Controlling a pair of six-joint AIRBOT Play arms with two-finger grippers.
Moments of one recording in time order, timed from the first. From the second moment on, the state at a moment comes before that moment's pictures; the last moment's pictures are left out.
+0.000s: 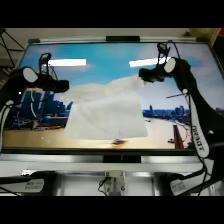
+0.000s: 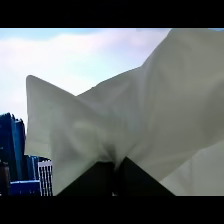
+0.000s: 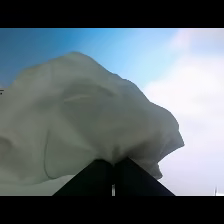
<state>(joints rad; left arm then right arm) -0.09 -1.47 1.38 1.31 -1.00 -1.51 0.14 -1.68 1.64 -1.29 0.93 1.61</state>
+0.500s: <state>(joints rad) -0.07 -1.48 1.40 1.30 -1.09 -1.51 0.14 -1.55 1.53 -1.25 1.34 1.58</state>
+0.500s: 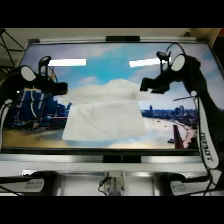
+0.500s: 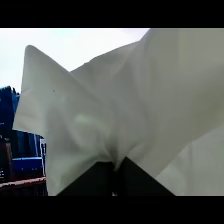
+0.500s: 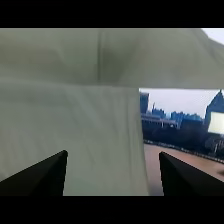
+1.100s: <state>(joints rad) -0.07 -1.48 1.40 1.30 -1.10 -1.47 0.56 -1.27 0.73 -0.89 0.84 1.89</state>
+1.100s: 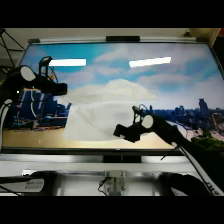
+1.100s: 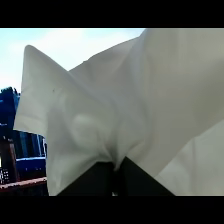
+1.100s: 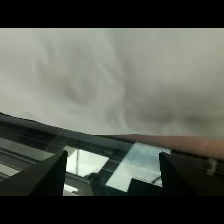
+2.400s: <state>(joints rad) 0.01 -1.16 1.90 1.30 -1.07 -1.45 0.32 -0.76 1.15 -1.32 0.78 1.73</state>
